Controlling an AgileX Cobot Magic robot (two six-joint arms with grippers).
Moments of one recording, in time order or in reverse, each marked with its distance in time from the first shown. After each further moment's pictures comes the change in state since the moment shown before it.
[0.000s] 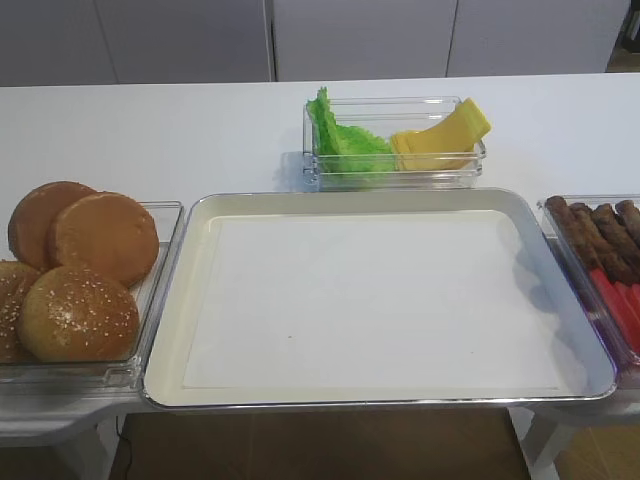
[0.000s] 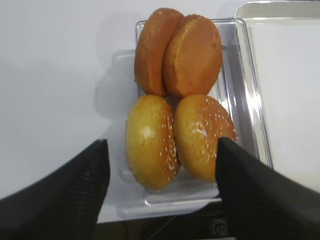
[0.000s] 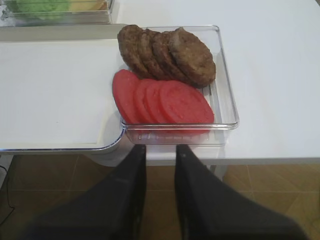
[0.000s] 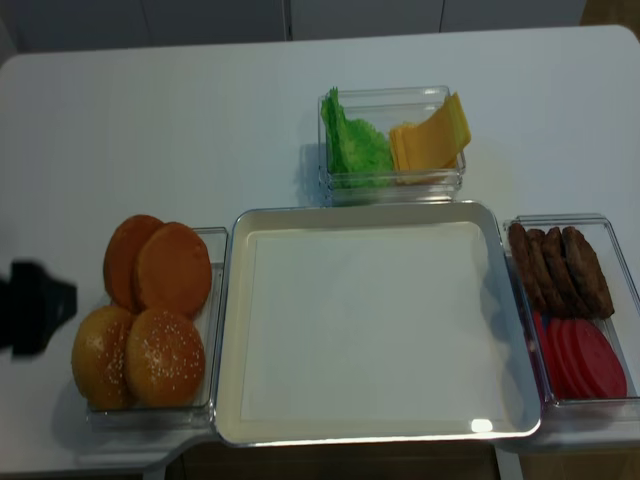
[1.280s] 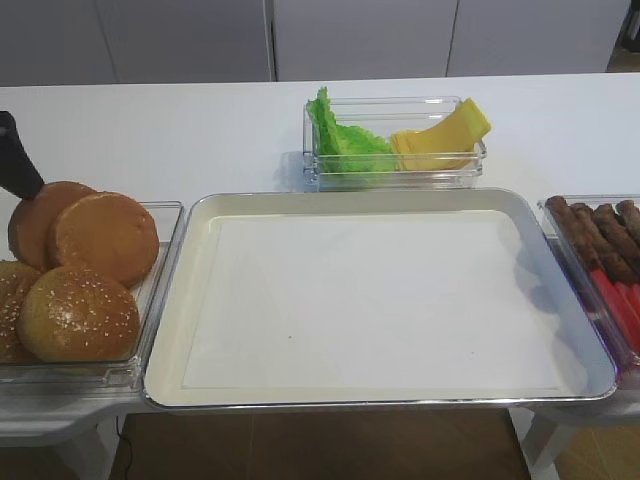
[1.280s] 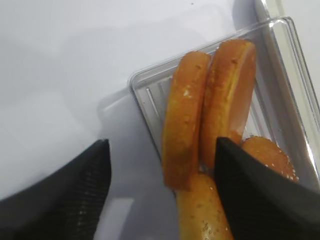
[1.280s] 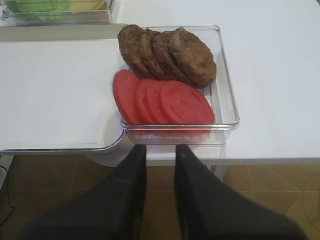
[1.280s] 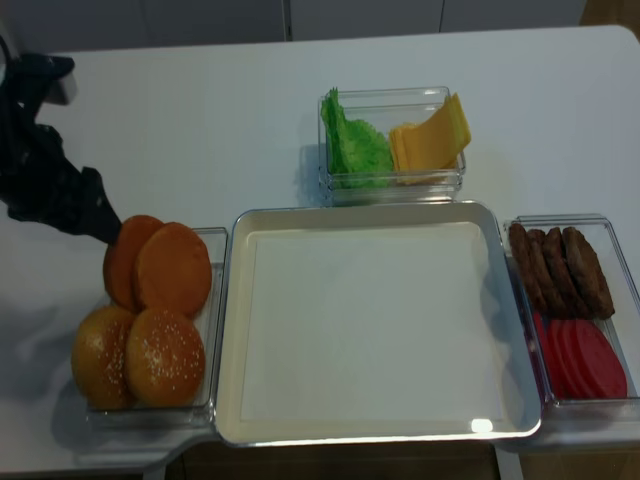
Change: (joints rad) left arm 0.211 0.704 -0.420 -0.266 0.170 0.627; right arm 0.000 0.000 0.000 0.000 0.000 0.000
